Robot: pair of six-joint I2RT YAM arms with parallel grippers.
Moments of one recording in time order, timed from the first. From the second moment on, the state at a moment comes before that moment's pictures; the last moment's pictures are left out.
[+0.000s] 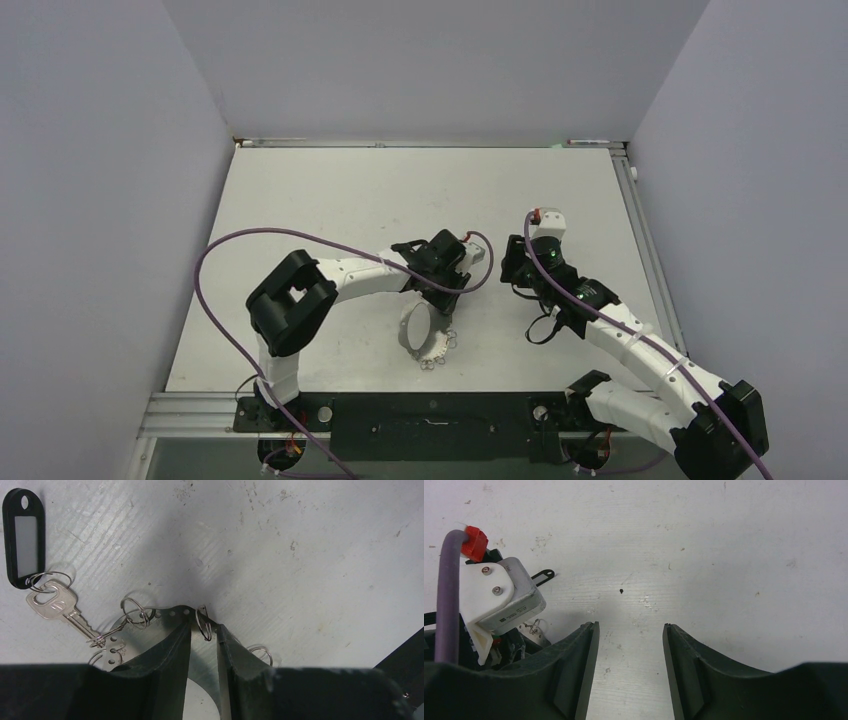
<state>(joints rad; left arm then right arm) -0.91 1.90 1.24 -0.41 0.14 -0.23 0.55 0.98 0.68 -0.33 0.32 0.43</state>
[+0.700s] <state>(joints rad) -0.91 1.88 1.16 -0.26 0.20 -0.26 0.55 0.98 0.67 -0.33 0.31 0.43</state>
